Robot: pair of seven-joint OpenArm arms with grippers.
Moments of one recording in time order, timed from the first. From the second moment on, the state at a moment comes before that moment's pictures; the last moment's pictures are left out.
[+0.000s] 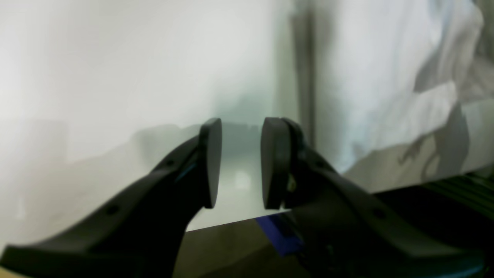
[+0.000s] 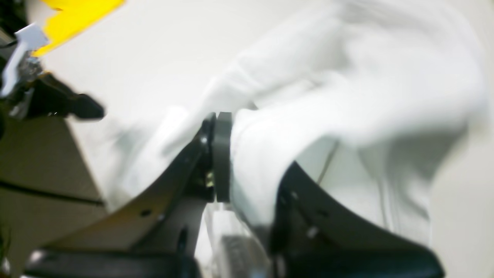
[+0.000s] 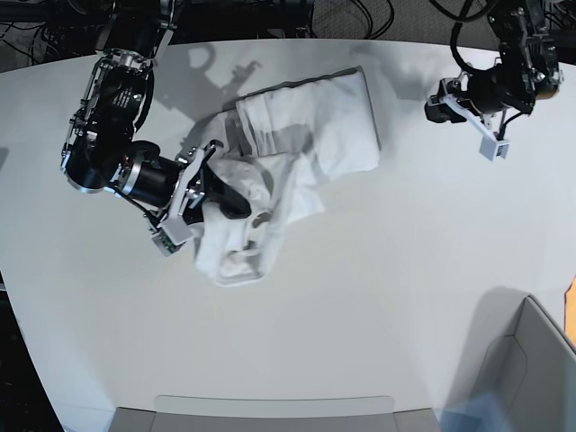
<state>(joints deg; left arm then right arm) 23.1 -20.0 -25.2 110.4 -51.9 -5.0 78.1 4.2 2.6 11.8 109.9 57.8 40.1 -83.5</state>
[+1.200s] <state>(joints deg) 23.3 -18.9 -24.8 110.4 -38.1 -5.2 78.4 6.2 -5.5 -26.1 102.6 33.8 30.8 -83.3</state>
